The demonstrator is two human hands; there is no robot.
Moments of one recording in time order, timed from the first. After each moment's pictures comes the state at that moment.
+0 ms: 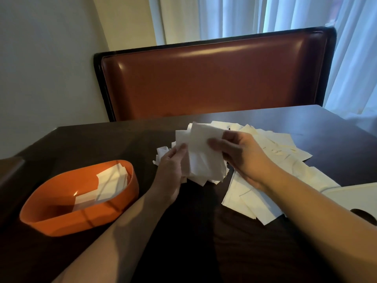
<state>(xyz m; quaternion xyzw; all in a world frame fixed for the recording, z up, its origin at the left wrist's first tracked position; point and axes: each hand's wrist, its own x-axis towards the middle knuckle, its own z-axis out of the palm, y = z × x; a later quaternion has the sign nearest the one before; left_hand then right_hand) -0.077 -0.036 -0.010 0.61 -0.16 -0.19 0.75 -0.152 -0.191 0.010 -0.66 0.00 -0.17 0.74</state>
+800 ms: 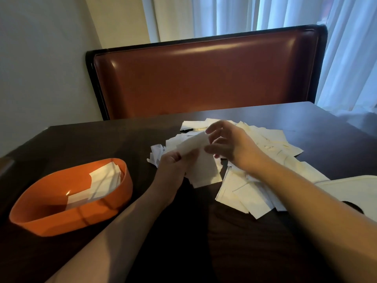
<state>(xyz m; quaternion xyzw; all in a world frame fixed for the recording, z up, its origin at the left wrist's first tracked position) -0.084 -0.040 -0.019 0.65 -0.19 -0.20 0.71 -0.147 -0.209 0.009 -0.81 0.01 -0.17 0.57</state>
